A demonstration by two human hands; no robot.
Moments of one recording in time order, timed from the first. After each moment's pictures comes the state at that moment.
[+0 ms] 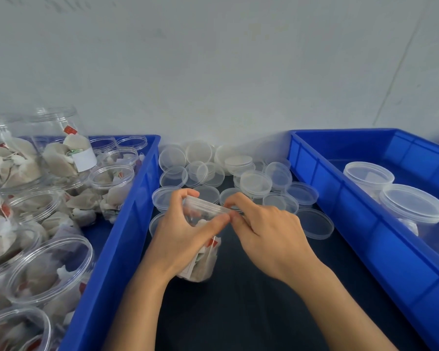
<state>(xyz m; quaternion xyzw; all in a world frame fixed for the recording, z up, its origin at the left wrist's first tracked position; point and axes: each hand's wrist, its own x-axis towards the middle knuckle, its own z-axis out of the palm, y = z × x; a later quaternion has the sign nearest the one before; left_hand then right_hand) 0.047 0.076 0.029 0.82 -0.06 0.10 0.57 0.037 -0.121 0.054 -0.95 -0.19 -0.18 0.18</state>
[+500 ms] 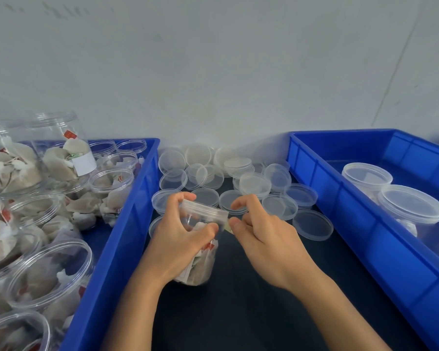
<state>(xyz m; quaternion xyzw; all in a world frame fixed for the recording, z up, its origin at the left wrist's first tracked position) 0.050 0.085 0.020 0.82 -0.06 0.08 0.56 0.031 -0.128 0.046 -0.92 -0.19 -0.09 0.32</state>
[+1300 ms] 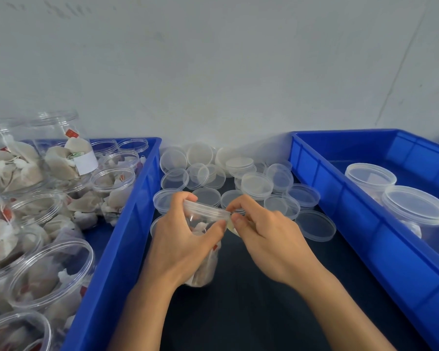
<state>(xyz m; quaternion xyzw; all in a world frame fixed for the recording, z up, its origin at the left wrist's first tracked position) 0.043 0.073 0.023 0.86 -0.04 0.18 0.47 0.037 -0.128 0.052 -0.93 -0.19 -0.11 0.30</state>
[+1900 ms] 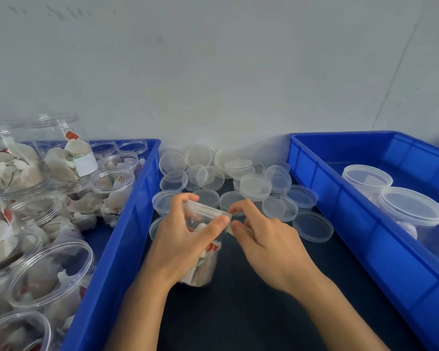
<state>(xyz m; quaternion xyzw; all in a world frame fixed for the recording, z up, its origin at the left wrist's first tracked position) 0.044 0.077 0.027 0.84 -0.06 0.11 0.52 0.031 -0.130 0.047 -0.93 -0.21 -0.10 0.28</state>
